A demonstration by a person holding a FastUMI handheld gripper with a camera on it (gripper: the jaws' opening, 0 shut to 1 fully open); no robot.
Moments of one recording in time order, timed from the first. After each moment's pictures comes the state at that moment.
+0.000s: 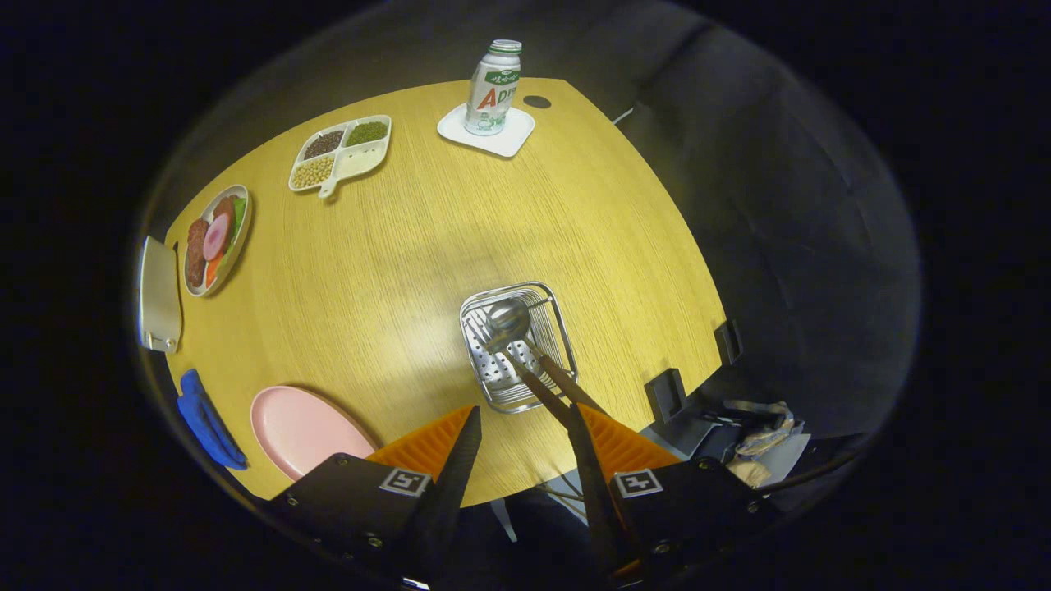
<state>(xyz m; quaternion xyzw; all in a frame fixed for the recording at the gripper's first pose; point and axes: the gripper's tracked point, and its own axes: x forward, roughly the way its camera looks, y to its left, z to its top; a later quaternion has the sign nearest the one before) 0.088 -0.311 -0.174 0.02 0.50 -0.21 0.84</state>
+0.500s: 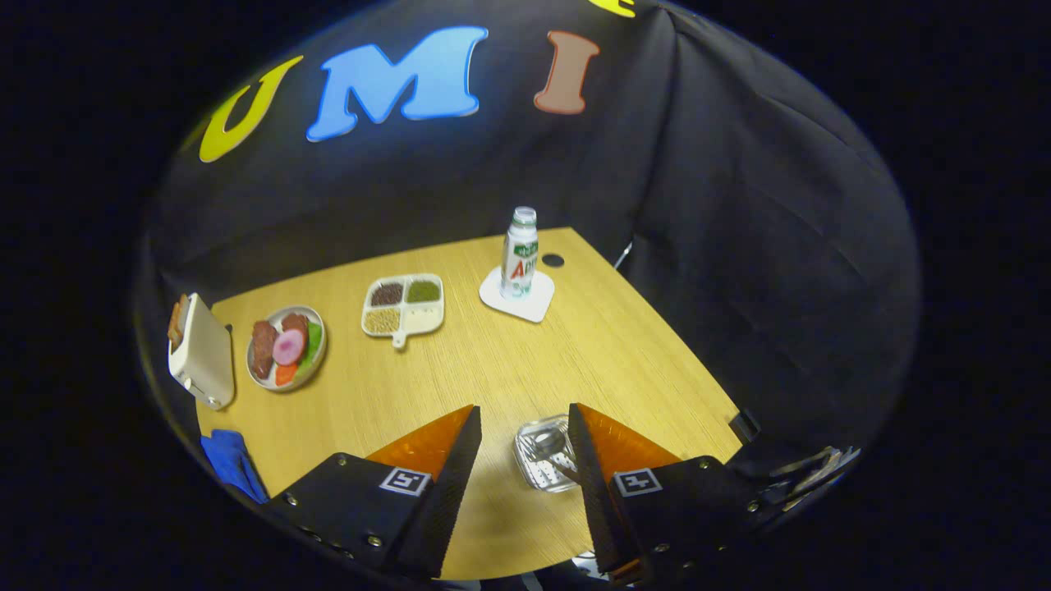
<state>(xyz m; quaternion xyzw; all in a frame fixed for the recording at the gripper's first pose) 0.121 -0.270 -0.054 0.02 0.17 -0.17 0.97</state>
